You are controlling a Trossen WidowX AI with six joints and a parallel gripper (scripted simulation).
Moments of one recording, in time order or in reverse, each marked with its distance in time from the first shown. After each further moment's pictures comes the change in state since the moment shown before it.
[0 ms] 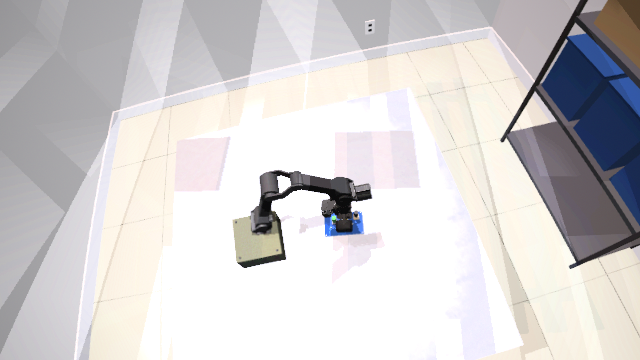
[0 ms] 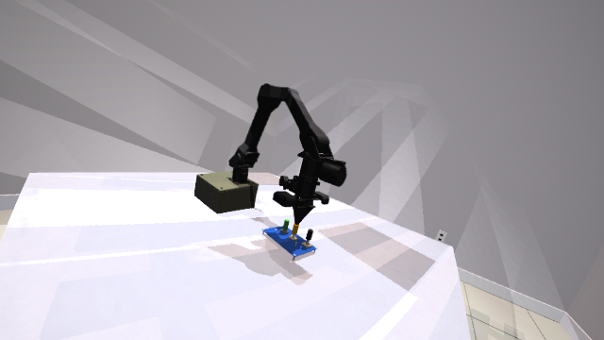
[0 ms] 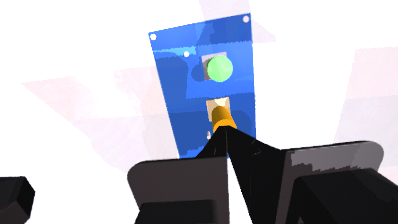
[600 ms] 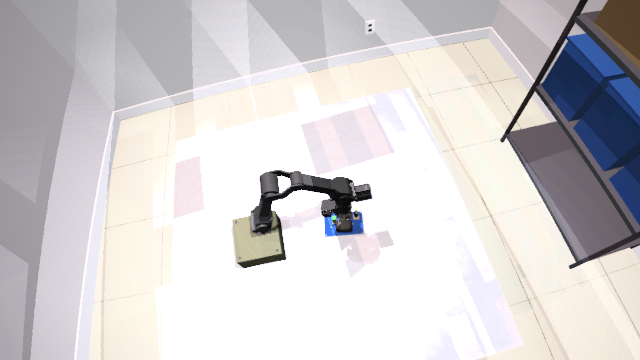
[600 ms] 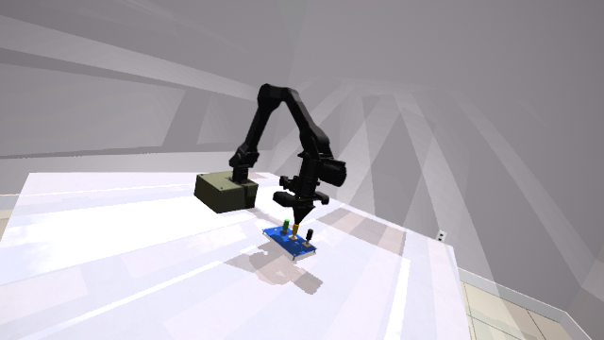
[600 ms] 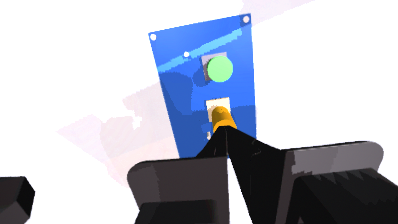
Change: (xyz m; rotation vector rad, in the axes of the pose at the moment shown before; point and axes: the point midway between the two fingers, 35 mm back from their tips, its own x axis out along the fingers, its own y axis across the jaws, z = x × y) arm 0.000 0.000 0.000 0.000 -0.002 0.000
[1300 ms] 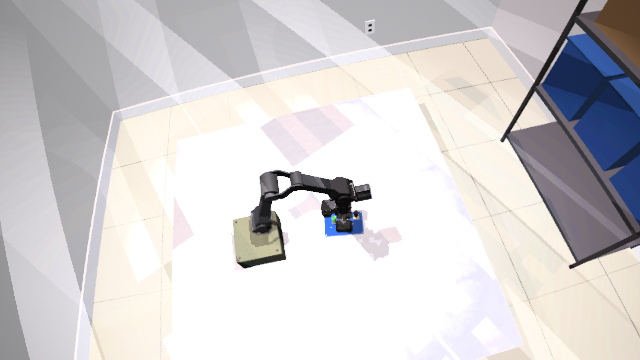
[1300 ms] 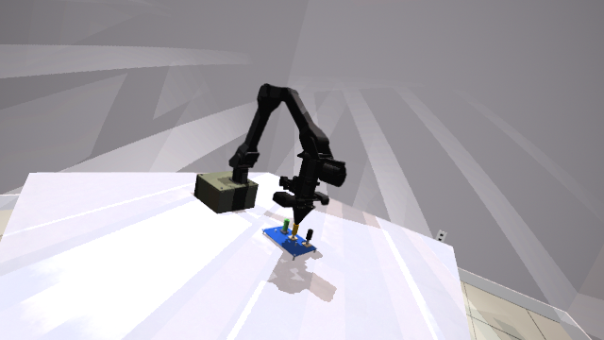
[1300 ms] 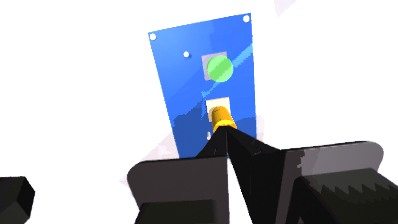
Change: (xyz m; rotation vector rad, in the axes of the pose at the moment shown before) arm 0.002 0.000 0.000 0.000 0.001 -0.001
